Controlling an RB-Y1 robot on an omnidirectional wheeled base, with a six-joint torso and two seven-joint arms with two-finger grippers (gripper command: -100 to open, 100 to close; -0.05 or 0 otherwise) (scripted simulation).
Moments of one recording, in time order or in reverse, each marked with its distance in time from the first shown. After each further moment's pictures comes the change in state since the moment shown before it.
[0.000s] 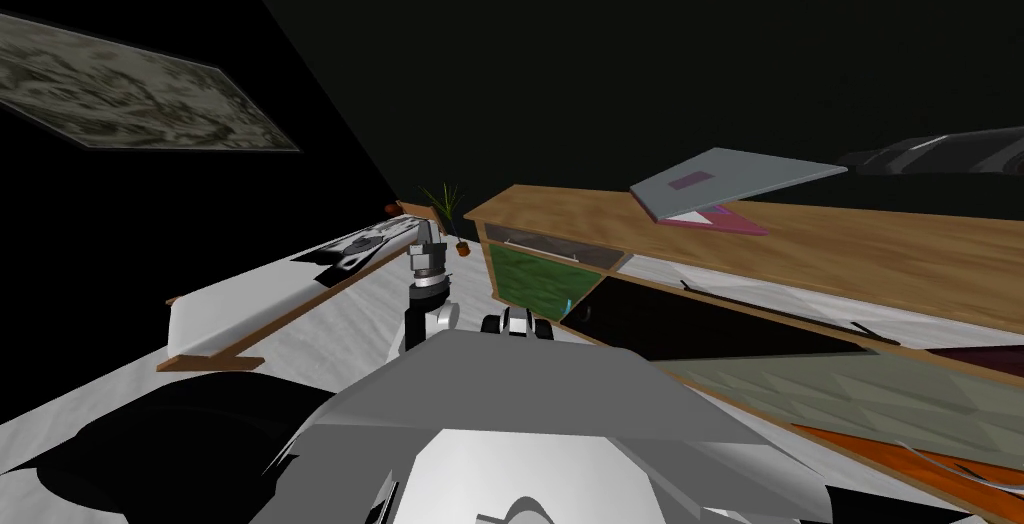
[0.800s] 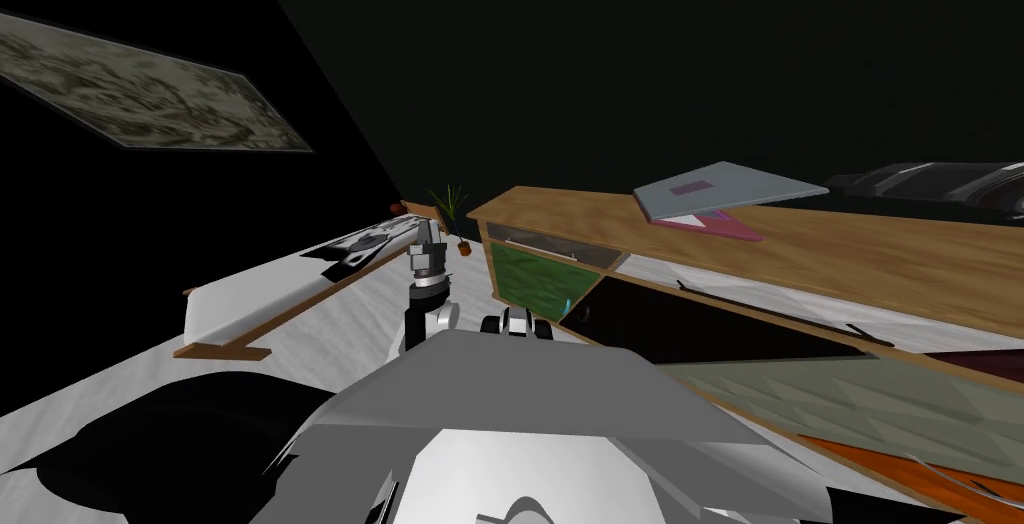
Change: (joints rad) left arm 0.000 0.000 0.000 0.000 0.000 0.000 0.000; right arm -0.024 0.088 0.045 0.018 -0.066 -0.005 -0.031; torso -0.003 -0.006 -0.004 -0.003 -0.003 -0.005
